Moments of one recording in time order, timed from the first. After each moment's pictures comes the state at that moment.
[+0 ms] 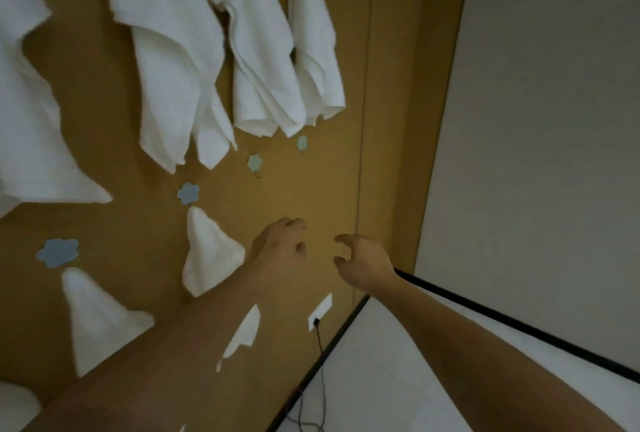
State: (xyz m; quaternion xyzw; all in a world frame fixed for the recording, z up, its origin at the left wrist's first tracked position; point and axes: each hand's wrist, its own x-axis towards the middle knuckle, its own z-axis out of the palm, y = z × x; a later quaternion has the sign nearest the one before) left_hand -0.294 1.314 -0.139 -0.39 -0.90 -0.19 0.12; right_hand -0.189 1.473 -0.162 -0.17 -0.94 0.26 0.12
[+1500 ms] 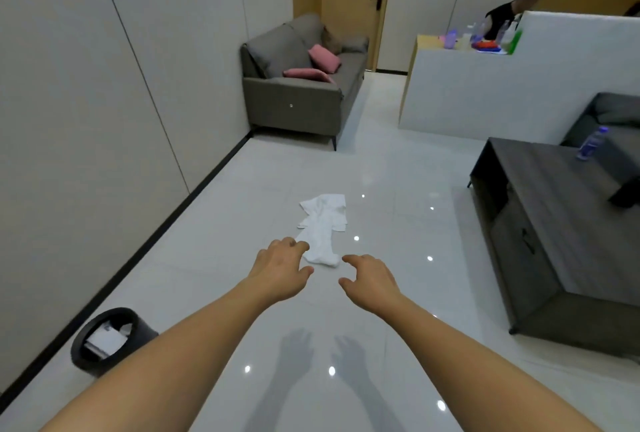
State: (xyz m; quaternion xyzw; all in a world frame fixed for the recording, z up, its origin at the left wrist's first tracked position) left_hand 0.908 1.974 -0.284 -0.97 -0.21 0.03 -0.14; right_hand 1.012 1.805 -0.301 -0.91 -0.30 0.19 0.19
